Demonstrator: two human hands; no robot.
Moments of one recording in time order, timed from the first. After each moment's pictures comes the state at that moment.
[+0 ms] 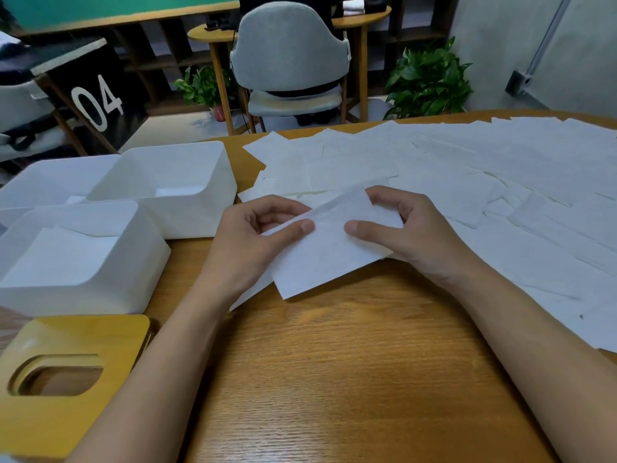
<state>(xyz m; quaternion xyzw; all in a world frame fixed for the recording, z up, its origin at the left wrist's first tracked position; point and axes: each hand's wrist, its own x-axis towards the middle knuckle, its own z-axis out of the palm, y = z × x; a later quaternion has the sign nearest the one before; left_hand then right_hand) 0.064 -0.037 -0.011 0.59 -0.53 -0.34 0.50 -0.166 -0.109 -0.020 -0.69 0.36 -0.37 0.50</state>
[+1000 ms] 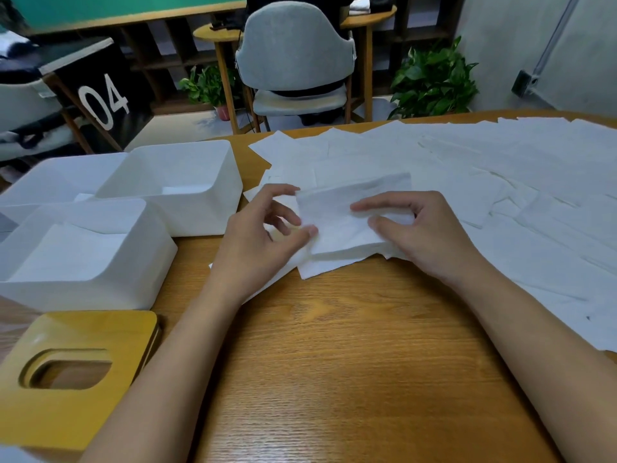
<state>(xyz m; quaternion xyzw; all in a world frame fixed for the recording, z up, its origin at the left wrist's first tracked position) 0.070 -0.039 -0.021 0.65 -0.60 -0.20 0.43 -0.168 -0.114 -0.025 -0.73 0.39 -0.38 0.42</state>
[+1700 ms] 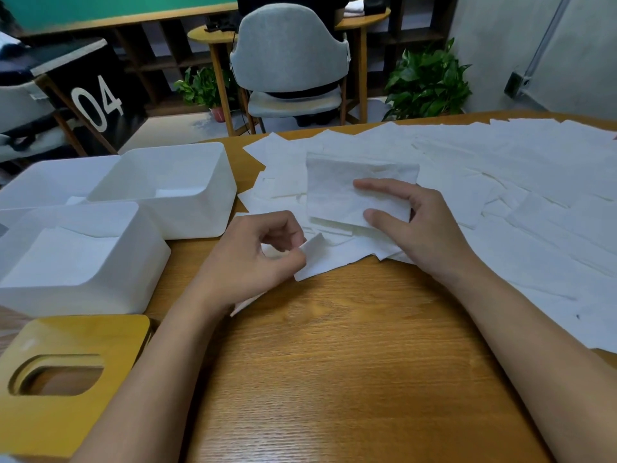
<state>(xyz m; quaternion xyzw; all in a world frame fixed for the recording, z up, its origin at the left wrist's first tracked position) 0.068 -0.024 -0.006 0.61 -0.67 -0.23 0.34 -0.171 -0.118 -0.026 -0.72 0.38 -0.42 0.41</state>
